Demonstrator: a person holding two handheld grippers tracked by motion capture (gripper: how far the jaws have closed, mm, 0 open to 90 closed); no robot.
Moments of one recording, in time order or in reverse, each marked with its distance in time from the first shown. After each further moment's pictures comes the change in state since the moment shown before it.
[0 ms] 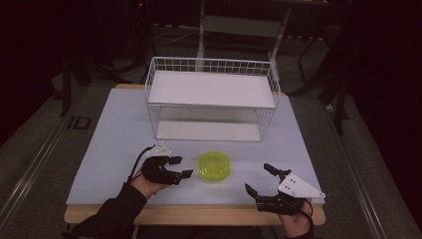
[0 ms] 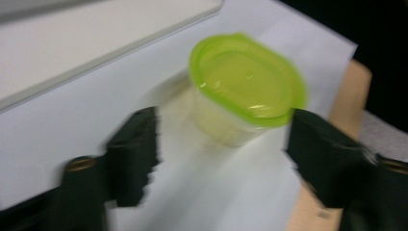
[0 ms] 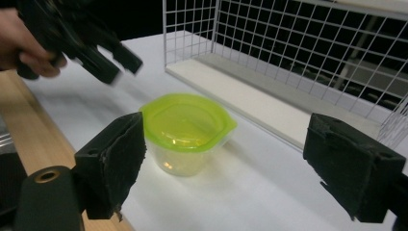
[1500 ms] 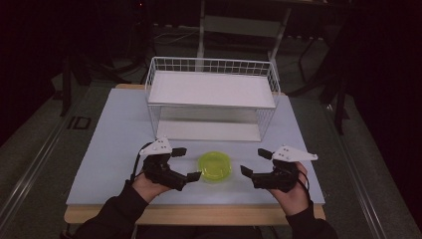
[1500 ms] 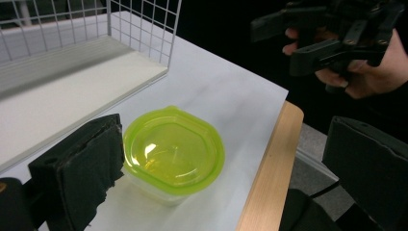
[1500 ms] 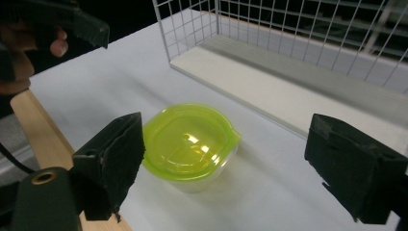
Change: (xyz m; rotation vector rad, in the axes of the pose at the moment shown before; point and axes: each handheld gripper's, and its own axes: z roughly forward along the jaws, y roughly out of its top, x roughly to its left) left arm -0.036 0.038 -0.016 -0.140 -0.086 0.042; right arm -0.031 0.045 0.033 0.156 0.084 0.178
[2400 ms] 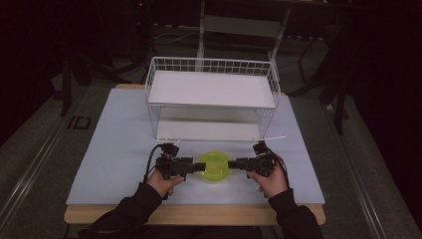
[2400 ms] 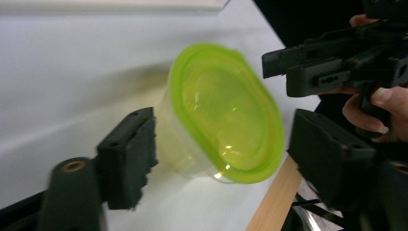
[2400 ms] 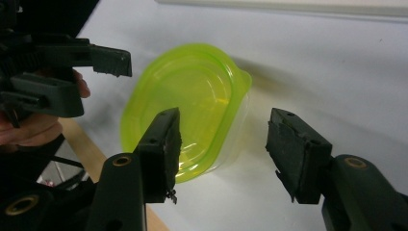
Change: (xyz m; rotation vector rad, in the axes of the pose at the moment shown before) left arm 0.046 -0.036 0.053 0.153 0.045 -0.469; right arm -0.040 -0.016 0.083 0.340 0.149 0.447
